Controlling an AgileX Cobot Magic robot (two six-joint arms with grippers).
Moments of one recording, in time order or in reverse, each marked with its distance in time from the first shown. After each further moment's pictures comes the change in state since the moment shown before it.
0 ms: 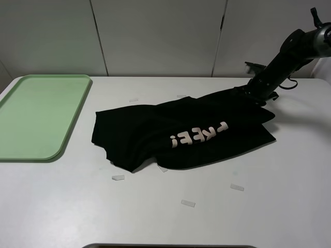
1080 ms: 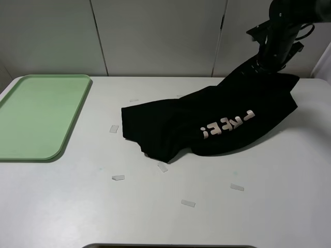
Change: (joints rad) left arm 0.000 0.000 0.000 0.000 0.000 -0.001; right arm 0.181 -0.238 0.013 -0.825 -0.075 0.512
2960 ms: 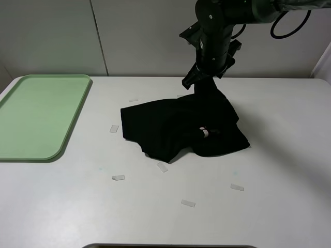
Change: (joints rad) left arm 0.000 0.000 0.000 0.085 0.001 0.025; right arm 0.366 -0.022 0.000 -0.021 0.081 0.093
